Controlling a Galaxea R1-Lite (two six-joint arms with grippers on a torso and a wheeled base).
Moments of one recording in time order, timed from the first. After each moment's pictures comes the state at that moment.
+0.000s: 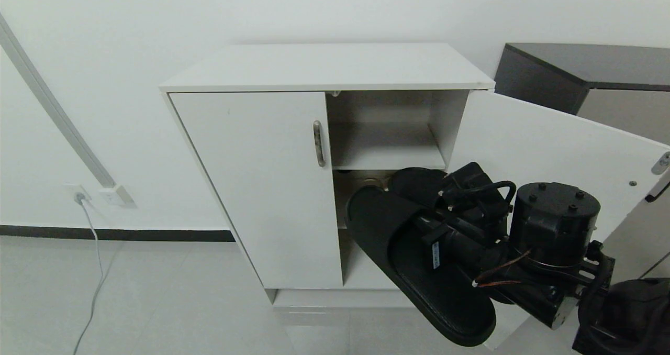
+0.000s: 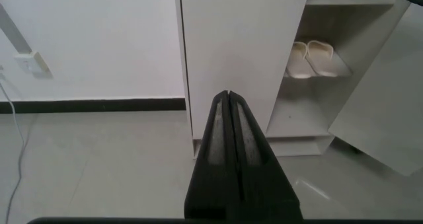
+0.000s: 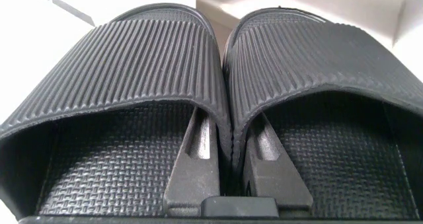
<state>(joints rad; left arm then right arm) 0.00 0.00 0.00 0.00 -0.01 0.00 0.78 1.75 -0.66 -1.02 -0.23 -0.10</state>
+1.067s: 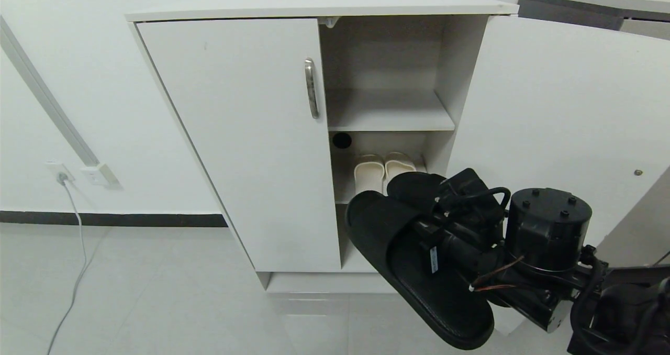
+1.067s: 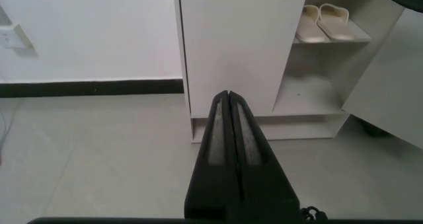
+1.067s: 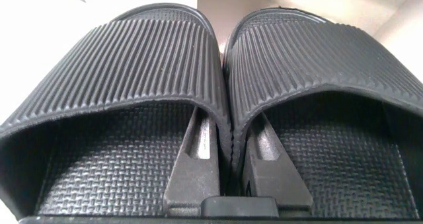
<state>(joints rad) 0.00 0.00 0.00 0.00 -0.01 0.00 0.78 1.78 -0.64 -1.04 -0.22 -0.11</state>
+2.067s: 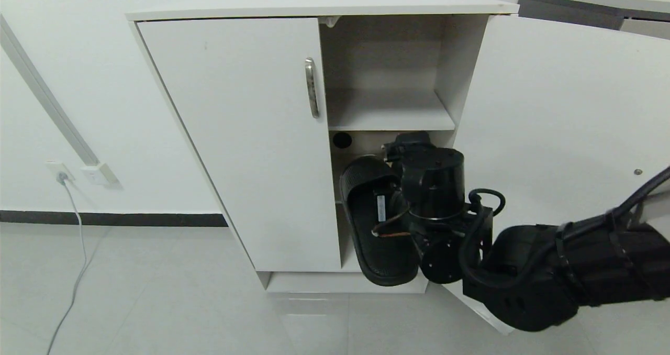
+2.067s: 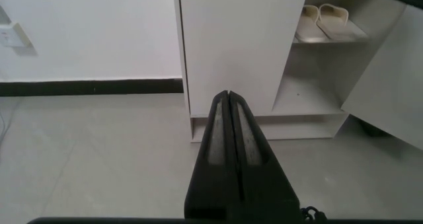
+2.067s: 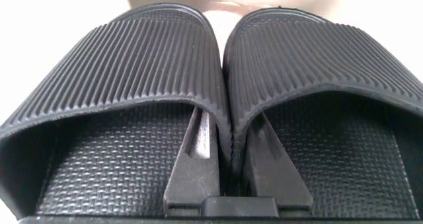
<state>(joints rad) 0.00 0.00 0.00 0.00 -0.01 0.00 0.89 1.96 -1.19 -0.62 -0.77 0.09</state>
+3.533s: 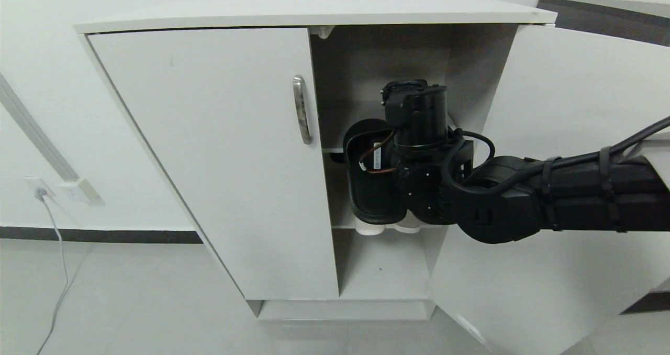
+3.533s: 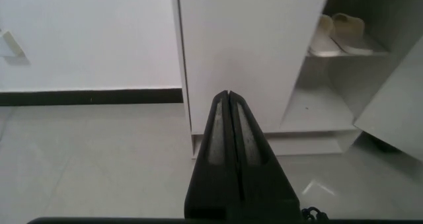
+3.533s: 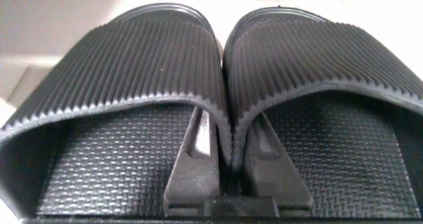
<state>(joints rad) 0.00 0.00 0.00 0.00 -0.01 0.00 0.83 2.04 -1.58 -0.34 -0.81 0.11</state>
